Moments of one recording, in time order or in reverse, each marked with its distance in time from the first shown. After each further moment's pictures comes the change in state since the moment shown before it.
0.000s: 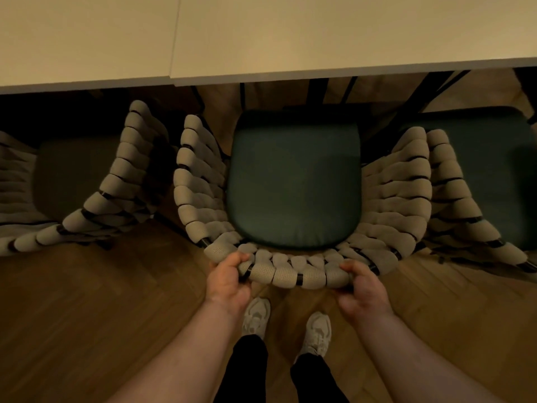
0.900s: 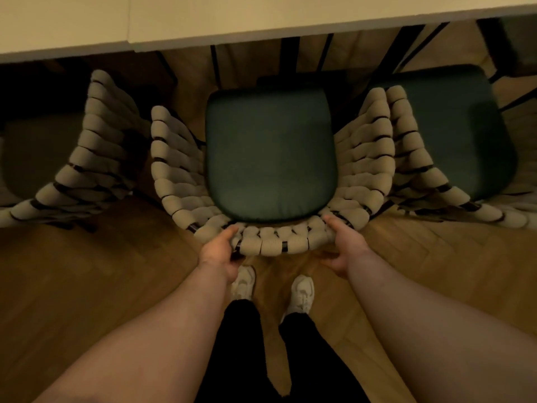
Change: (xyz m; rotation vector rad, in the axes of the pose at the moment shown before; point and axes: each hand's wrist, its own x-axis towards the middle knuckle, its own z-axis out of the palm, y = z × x) left_hand -0.036 -0.033 -0.011 0.423 0.090 -0.124; right_hand -0.007 -0.035 -0.039 -0.399 0.132 0.078
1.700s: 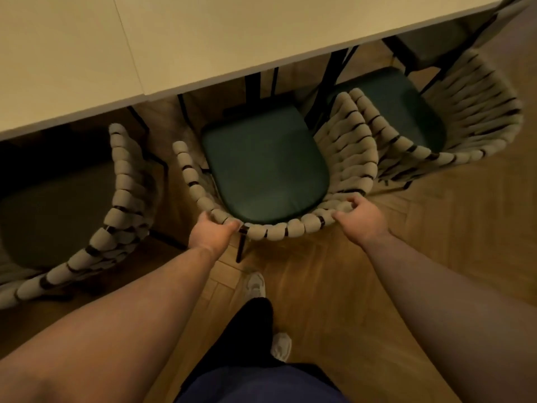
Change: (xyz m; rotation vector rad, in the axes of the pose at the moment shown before) left_hand -0.025 0.152 -0.115 1.201 -0.159 0.627; right_hand -0.148 0.090 0.054 -0.903 0.444 -0.675
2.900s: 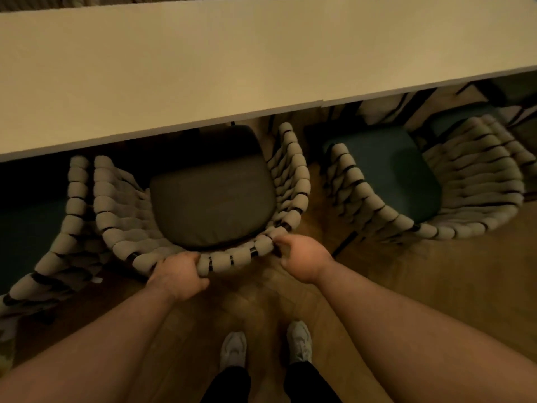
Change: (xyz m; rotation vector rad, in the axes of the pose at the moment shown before) left_hand 0.105 -0.329 -0.437 0.839 -0.105 0.202; right_hand -0.251 -0.315 0.395 -0.423 -0.357 -0.552
